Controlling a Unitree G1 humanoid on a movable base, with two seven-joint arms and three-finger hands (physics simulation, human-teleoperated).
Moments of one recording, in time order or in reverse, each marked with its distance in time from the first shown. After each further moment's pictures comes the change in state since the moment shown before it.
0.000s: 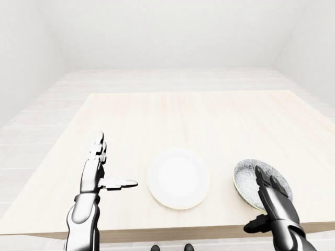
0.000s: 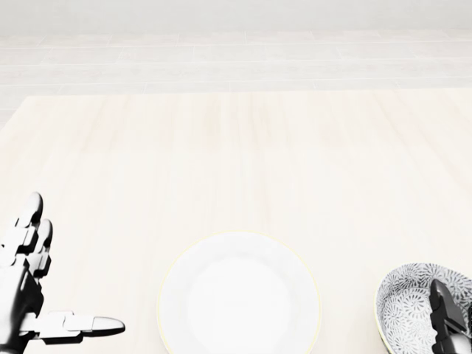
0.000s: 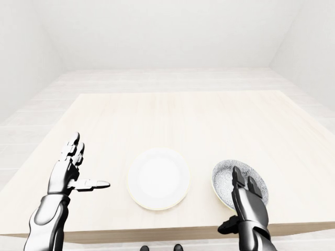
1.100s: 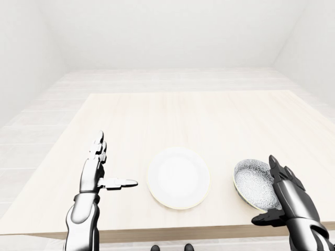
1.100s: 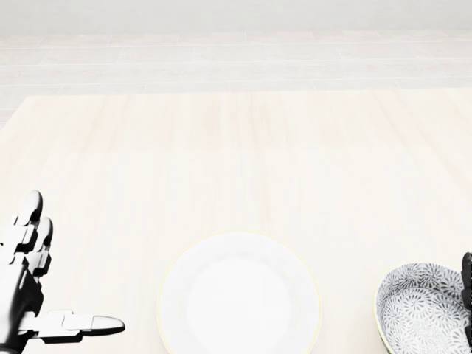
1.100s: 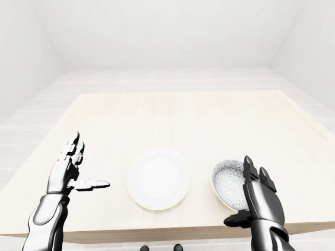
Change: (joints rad) left arm 0.000 -0.002 0.002 -0.024 -0.008 0.020 -0.008; right arm -0.040 0.043 -0.114 -0.206 0.065 0.000 0.142
